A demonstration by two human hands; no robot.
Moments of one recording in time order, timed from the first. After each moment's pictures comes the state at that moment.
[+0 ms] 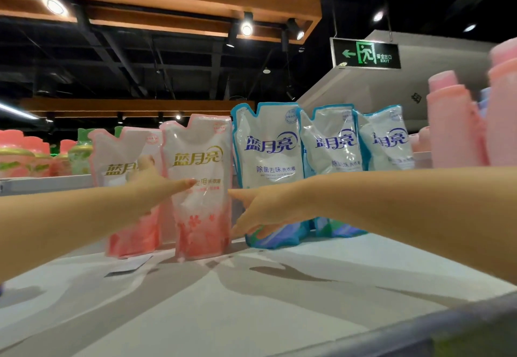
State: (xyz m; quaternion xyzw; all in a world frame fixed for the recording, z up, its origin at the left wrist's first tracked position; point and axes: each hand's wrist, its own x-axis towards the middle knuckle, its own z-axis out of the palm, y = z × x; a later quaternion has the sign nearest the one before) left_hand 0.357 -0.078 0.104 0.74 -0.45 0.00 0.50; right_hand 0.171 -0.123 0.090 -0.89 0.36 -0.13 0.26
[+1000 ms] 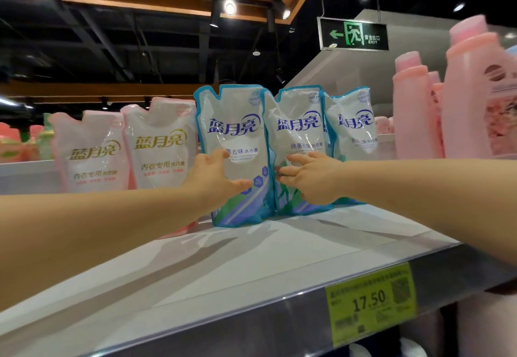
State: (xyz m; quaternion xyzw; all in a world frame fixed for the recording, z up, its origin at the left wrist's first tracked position) left_hand 0.228 -0.099 0.074 0.67 -0.63 0.08 0.38; right_hand 0.049 -0.186 0.078 -0.82 0.43 0.07 -0.37
